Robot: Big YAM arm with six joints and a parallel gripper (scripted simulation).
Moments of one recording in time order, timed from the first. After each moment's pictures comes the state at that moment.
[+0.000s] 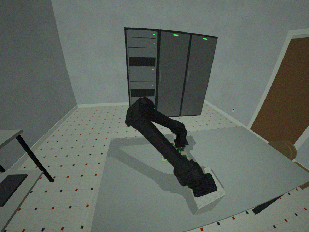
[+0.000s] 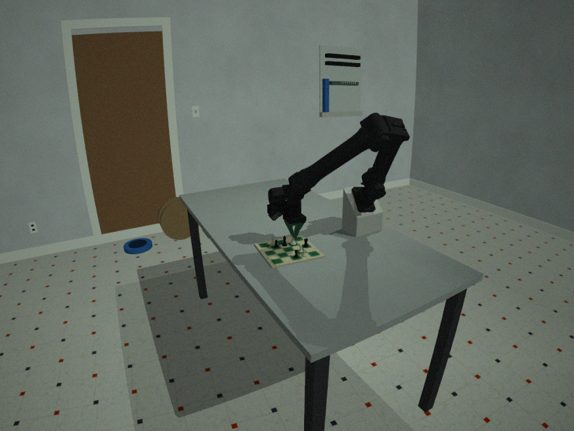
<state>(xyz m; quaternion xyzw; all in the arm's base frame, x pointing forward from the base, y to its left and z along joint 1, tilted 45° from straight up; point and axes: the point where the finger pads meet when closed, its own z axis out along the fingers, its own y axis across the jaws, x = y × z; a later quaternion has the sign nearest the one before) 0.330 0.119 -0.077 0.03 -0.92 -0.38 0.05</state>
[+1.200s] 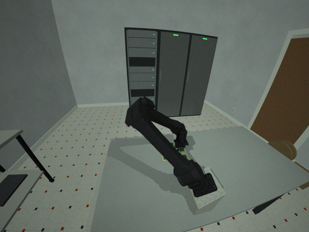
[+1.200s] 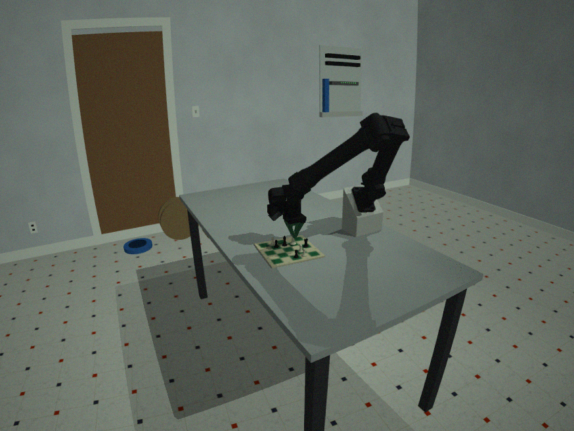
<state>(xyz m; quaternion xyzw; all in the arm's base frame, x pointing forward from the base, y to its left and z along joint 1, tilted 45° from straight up) 0.330 0.119 -0.077 0.03 -0.92 -0.38 0.05</state>
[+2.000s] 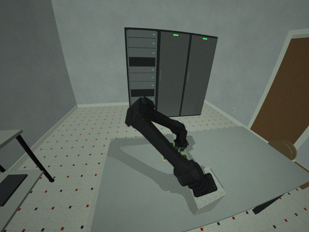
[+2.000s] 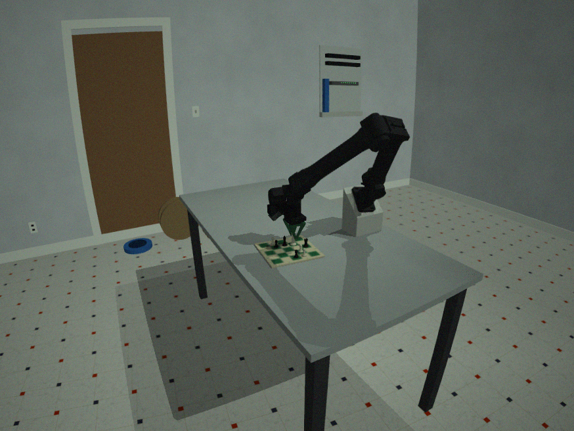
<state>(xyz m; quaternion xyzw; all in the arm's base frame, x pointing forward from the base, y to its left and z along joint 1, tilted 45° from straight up) 0.330 0.119 -0.077 0.03 -0.92 -0.38 0.05</state>
